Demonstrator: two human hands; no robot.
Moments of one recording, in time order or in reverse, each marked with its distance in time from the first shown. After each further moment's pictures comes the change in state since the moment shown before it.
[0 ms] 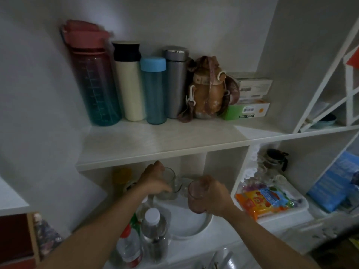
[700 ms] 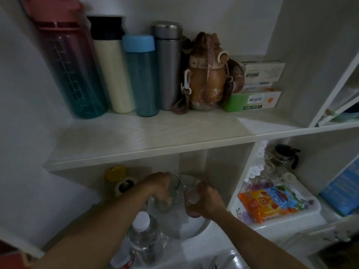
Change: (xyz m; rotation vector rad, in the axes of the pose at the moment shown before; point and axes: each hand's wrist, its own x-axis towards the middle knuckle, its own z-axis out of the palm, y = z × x) left_hand 0.055 -0.008 0.052 0.484 -0.350 0.042; right_hand 0.051 0.046 0.053 -0.045 -0.123 0.066
